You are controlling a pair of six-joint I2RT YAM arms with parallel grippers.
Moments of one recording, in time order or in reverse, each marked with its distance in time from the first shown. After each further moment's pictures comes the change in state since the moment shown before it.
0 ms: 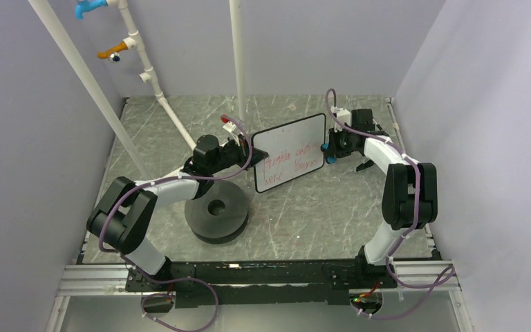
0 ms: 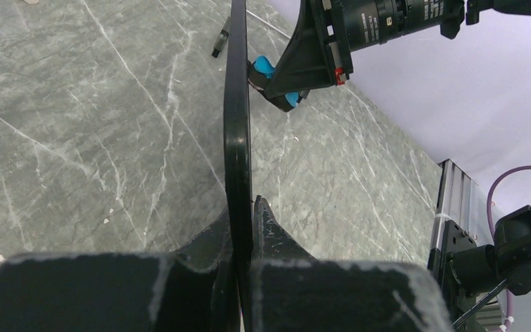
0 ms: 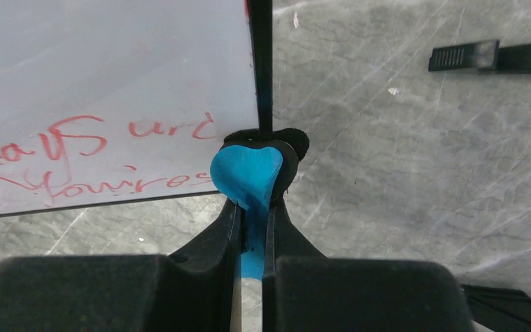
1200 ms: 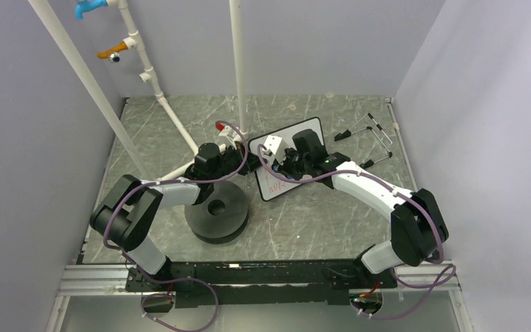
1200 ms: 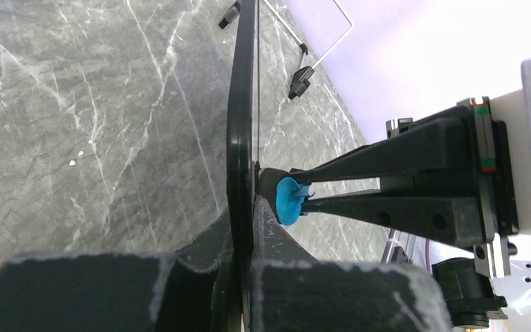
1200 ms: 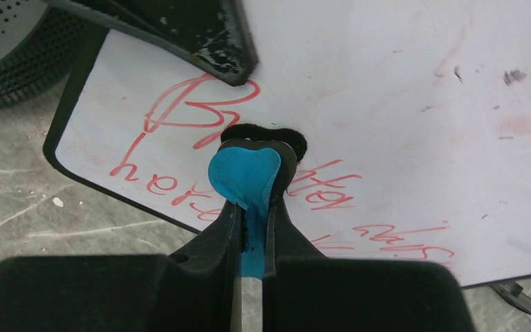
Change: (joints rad) left arm -0.009 0.029 -0.071 0.050 -0.079 -0.258; right arm 0.570 -0.259 -0.143 0.039 0.185 -0.347
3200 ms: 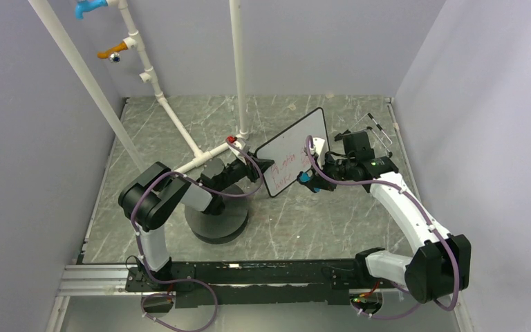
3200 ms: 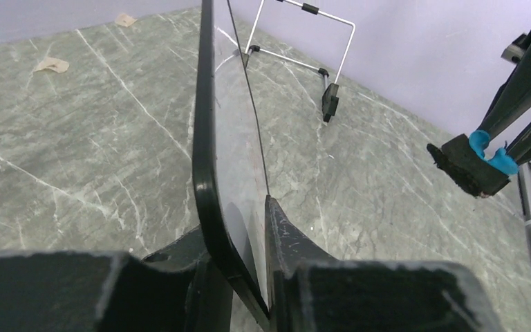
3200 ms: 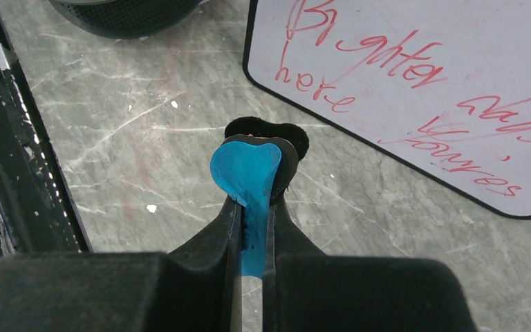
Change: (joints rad) left arm -0.072 0.237 -0.068 0.559 -0.045 0.415; right arm -0.337 -0.287 -0.069 -0.364 -0.475 -0.105
